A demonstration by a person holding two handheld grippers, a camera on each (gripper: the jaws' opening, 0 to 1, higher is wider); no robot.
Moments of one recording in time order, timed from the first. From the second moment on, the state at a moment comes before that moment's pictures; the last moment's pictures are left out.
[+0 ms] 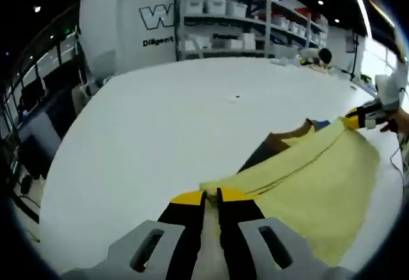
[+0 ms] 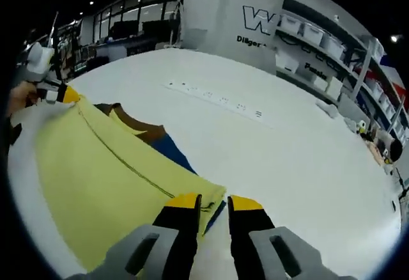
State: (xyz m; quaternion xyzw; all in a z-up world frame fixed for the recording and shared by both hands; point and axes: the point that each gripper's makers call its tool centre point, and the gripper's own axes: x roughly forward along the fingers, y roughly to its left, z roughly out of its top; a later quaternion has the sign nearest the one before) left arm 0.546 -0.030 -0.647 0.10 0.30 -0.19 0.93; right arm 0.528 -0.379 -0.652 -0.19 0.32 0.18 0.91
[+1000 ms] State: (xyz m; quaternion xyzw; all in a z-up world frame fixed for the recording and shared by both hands) left arm 0.555 -0.043 -0.651 0.32 0.26 -0.36 0.84; right arm 0.533 -0.373 -0.661 -0.43 0.30 0.33 0.79
